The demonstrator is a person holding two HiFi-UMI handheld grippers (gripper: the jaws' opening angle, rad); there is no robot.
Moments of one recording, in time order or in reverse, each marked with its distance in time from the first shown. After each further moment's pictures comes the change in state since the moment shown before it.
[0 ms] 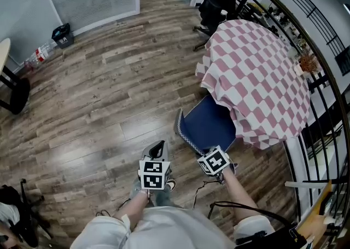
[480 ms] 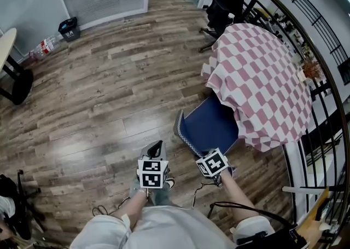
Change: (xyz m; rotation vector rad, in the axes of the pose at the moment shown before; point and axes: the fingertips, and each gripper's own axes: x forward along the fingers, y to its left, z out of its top) left arm -0.021 0.021 -0.021 -0.046 -0.001 0.049; right arm 0.005 0.032 -0.003 0.005 0.008 0.017
